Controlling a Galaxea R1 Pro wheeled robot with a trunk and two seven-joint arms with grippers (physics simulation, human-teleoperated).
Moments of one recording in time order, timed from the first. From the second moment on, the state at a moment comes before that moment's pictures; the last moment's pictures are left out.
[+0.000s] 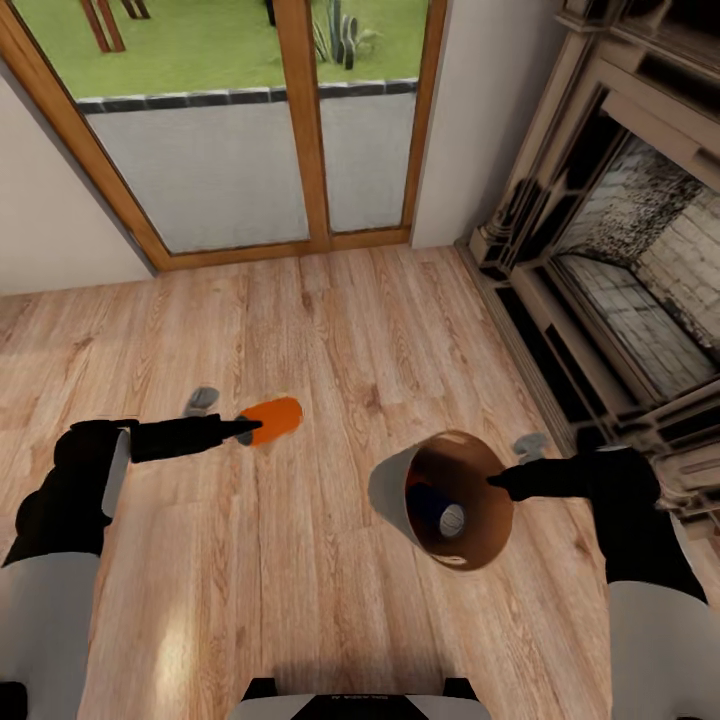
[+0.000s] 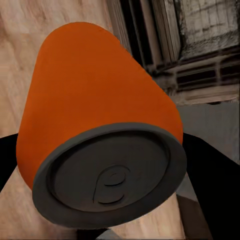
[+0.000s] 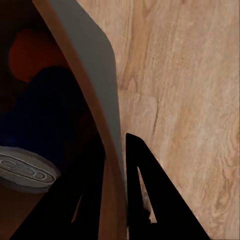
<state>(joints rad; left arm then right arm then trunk) -0.80 0.19 0.23 -1.21 -0.01 1.05 -1.12 -0.72 -0.09 -0.35 -1.28 0.83 0.80 1.32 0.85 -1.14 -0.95</state>
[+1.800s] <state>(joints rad) -1.84 -0.13 -0.86 -0.36 -0.04 1.05 -1.57 -1.07 -0.01 -0.16 -0.82 0.88 1.03 1.08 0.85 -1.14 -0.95</state>
